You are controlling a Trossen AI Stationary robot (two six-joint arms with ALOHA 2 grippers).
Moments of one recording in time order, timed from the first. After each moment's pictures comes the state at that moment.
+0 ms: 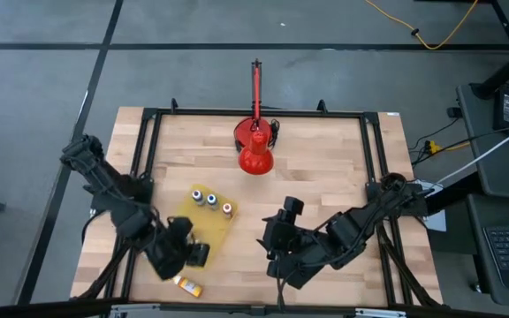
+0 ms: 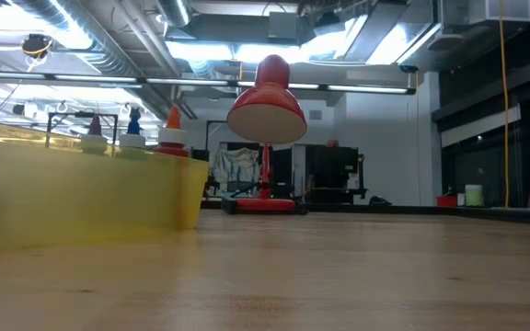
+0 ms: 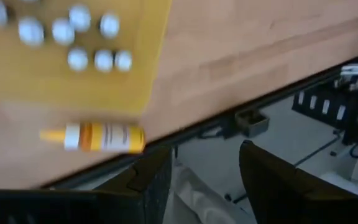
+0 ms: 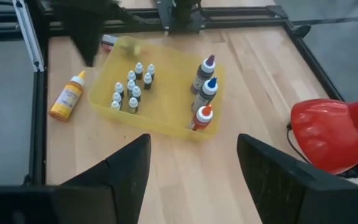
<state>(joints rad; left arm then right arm) -0.78 1.47 1.33 -0.91 -0.22 -2.15 0.61 2.05 2.35 -1.27 0.68 0.59</state>
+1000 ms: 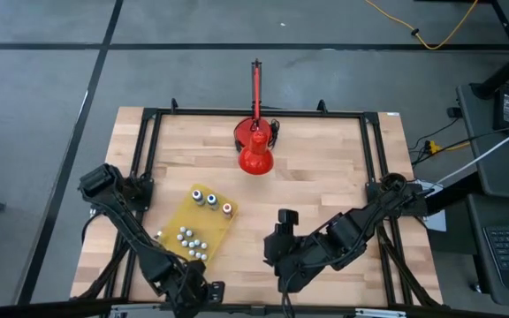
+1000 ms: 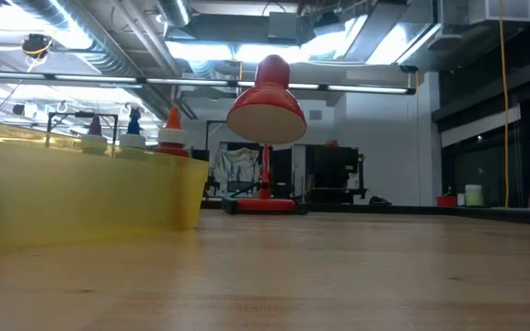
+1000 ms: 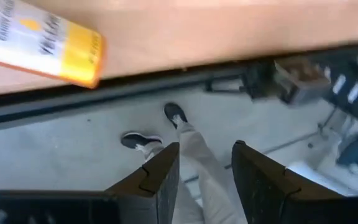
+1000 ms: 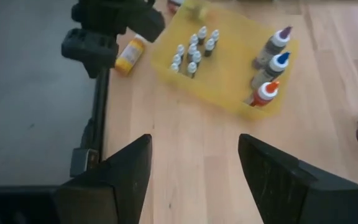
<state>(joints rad) -0.87 1.83 1.33 -0.46 -0.14 -2.43 0.61 2.05 2.35 -1.26 0.40 0.48</state>
